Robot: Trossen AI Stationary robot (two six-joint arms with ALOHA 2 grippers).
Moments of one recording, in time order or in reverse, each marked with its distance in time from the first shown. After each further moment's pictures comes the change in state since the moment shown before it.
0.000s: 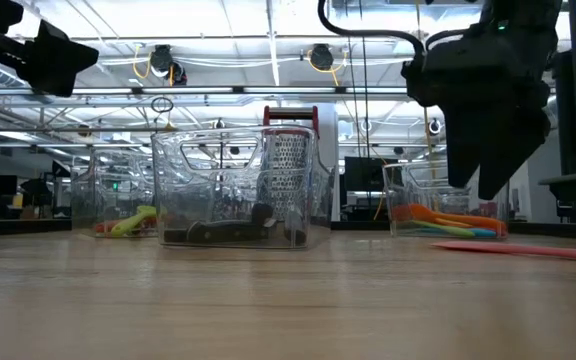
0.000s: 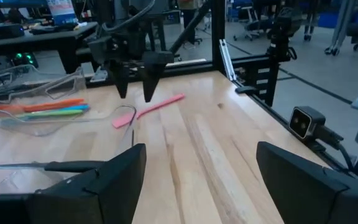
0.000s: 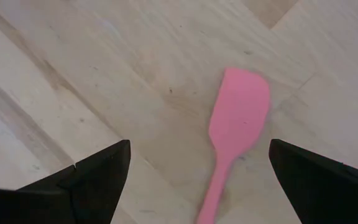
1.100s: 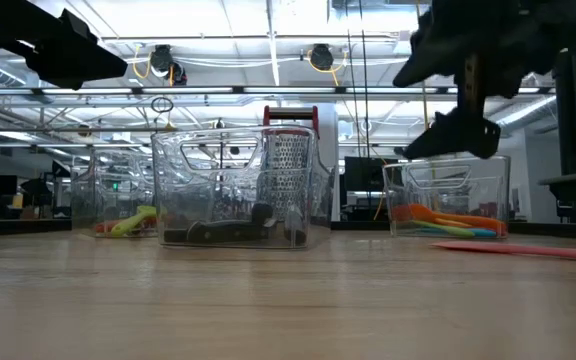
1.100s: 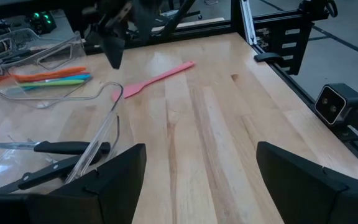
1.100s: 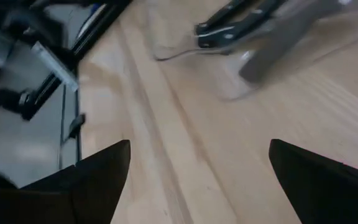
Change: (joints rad) left arm 0.001 0.296 0.266 -0.206 -0.081 -0.130; right arm -0.030 -0.271 -0.441 0.949 0.008 -0.205
